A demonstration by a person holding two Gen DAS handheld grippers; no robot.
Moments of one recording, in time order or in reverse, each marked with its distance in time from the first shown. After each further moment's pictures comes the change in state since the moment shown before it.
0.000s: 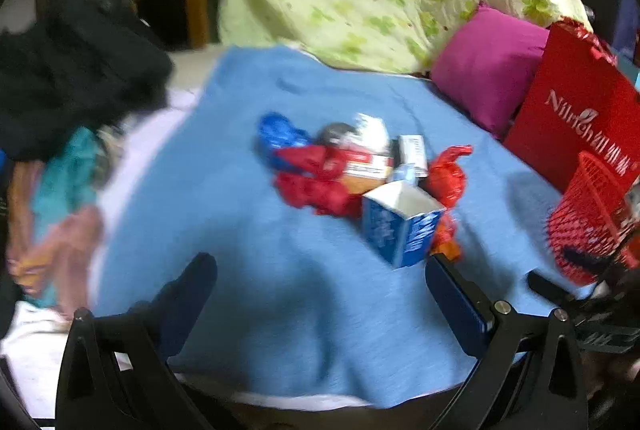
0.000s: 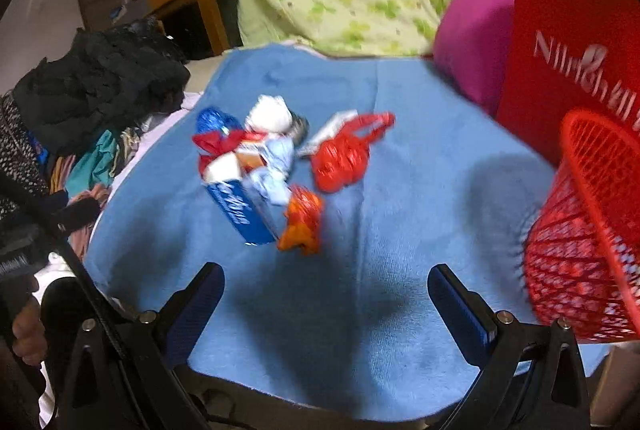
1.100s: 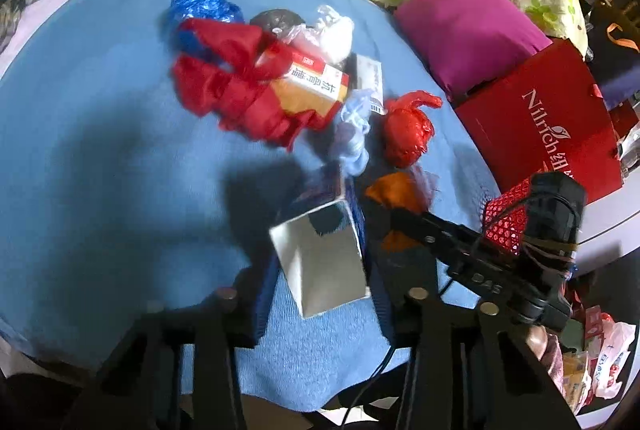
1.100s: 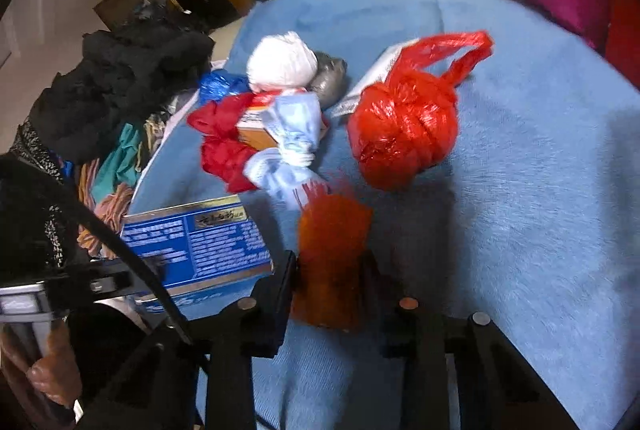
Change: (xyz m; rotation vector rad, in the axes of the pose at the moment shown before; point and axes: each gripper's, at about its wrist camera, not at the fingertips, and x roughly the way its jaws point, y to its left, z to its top) left arm 0.100 0.016 -0.015 -0.208 0.330 -0.379; right arm 0.107 -0.004 0.027 0.043 0.160 0.226
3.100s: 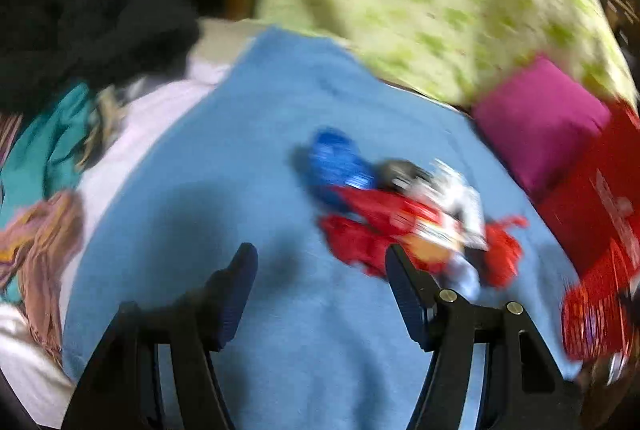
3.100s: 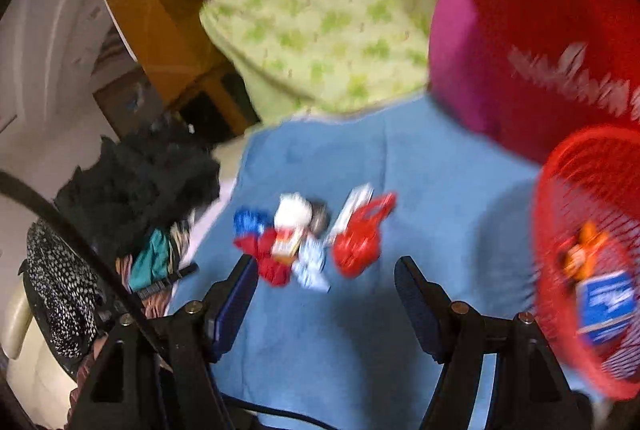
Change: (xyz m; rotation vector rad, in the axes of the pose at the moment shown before) left arm -0.070 0.048 0.060 -0.033 -0.389 0.347; right arm -0.153 0.009 0.005 0.155 -0.287 -0.033
